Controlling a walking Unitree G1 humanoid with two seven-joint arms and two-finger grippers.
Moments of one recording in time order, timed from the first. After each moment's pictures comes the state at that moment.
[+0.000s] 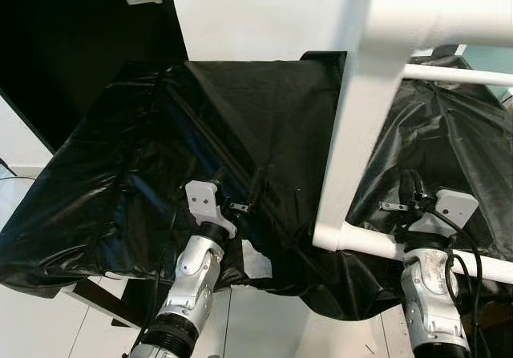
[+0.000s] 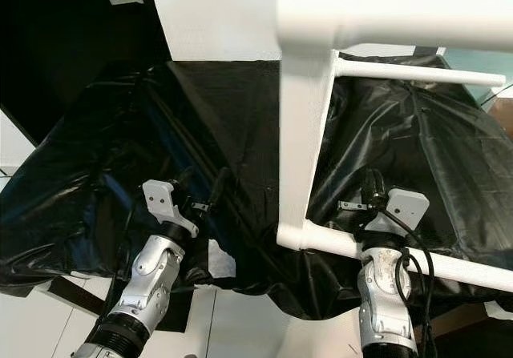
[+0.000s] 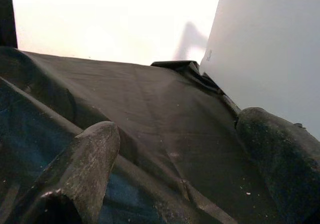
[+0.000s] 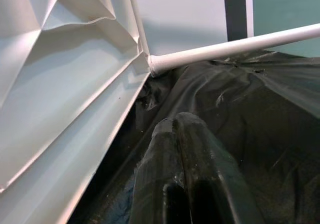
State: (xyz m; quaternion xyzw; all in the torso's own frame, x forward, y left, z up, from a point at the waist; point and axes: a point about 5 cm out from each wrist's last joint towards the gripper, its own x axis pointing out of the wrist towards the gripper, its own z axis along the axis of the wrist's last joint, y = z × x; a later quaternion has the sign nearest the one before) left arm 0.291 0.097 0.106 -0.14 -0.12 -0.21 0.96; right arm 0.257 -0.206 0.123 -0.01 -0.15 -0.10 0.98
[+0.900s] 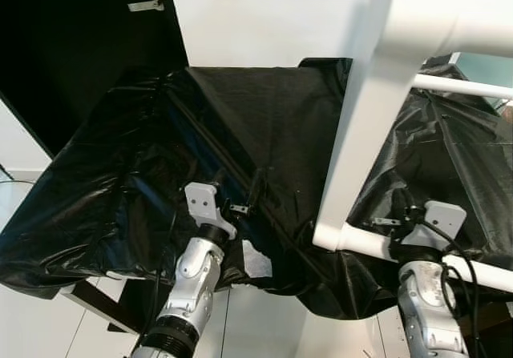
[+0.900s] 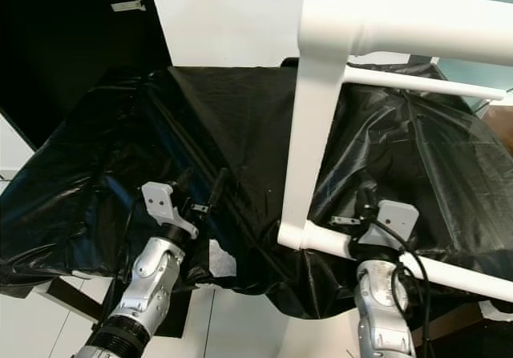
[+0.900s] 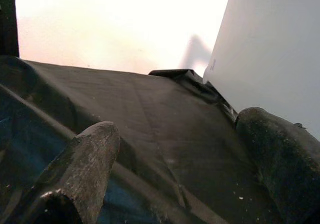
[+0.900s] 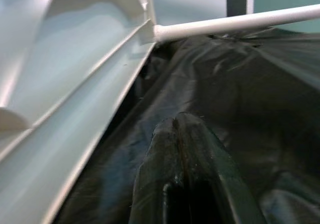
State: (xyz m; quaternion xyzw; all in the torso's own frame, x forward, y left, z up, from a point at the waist) left arm 0.288 0.098 0.104 -0.14 -0.13 -0.21 0.96; right arm 0.246 -0.207 0.099 -0.01 -0.06 -0.11 0.99
